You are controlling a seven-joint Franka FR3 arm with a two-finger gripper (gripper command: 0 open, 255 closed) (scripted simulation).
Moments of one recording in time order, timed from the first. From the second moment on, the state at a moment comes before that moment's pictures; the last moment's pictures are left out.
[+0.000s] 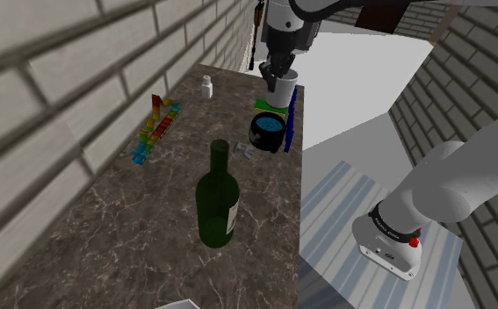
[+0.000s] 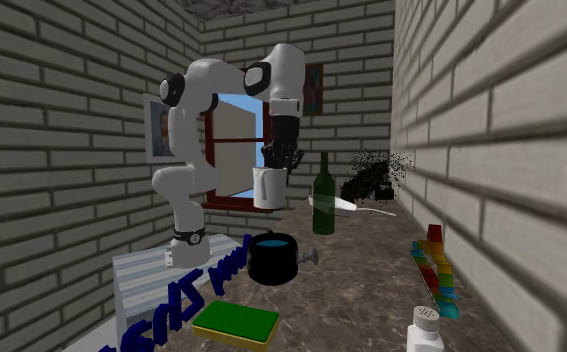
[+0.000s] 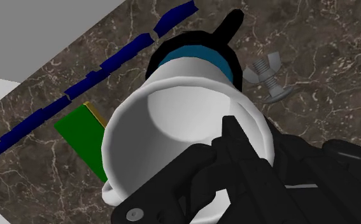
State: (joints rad) arm 0.04 -0.20 0.17 -2.04 -0.03 1.82 0.18
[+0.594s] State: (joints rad) arm 0.04 -0.18 0.17 -2.14 -0.03 1.94 0.19
